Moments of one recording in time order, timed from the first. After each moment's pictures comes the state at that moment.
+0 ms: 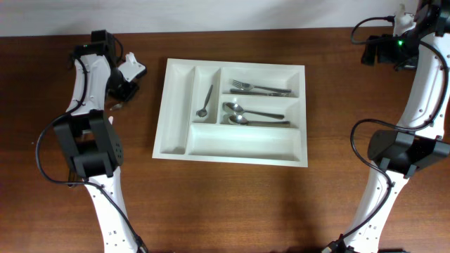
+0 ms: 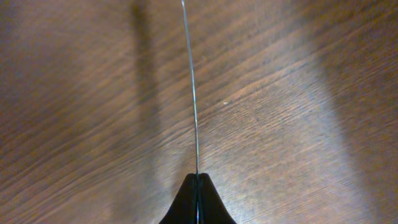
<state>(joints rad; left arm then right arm) 0.13 2.50 2.25 -1.21 0.03 0.71 -0.31 2.45 2.89 -1.69 -0.11 -0.16</state>
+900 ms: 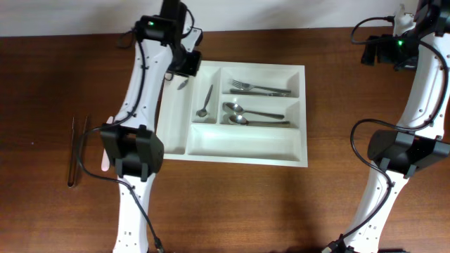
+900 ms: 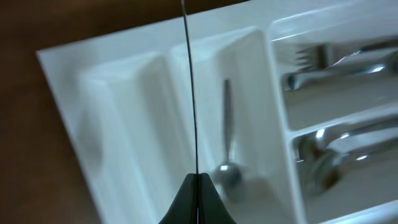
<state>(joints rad) -0.23 2.50 2.62 -1.40 0.13 0.05 -0.31 2.45 2.89 -1.69 -0.11 -0.16</state>
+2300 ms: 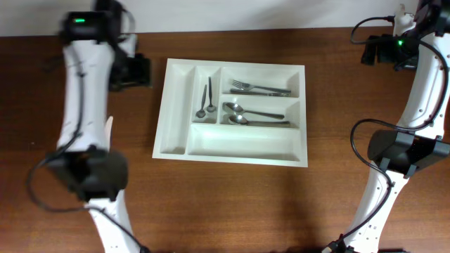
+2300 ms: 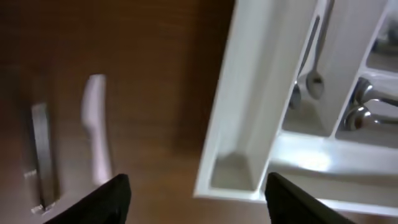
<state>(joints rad) 0.01 2.17 2.43 -1.66 0.06 -0.10 -0.31 2.45 2.89 -1.69 -0.11 -0.16</state>
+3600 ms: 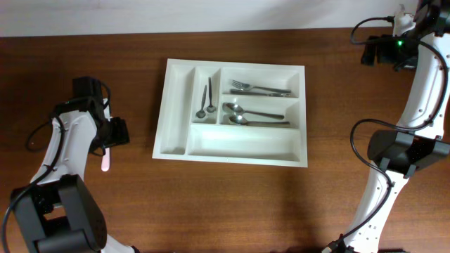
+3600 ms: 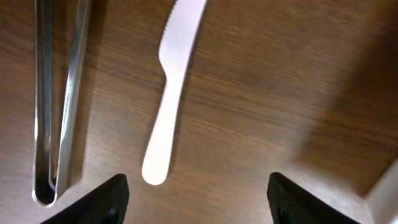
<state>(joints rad) 0.19 1.75 1.27 -0.92 -0.12 -0.08 -0.31 2.45 2.89 -1.69 -0.11 -0.16</state>
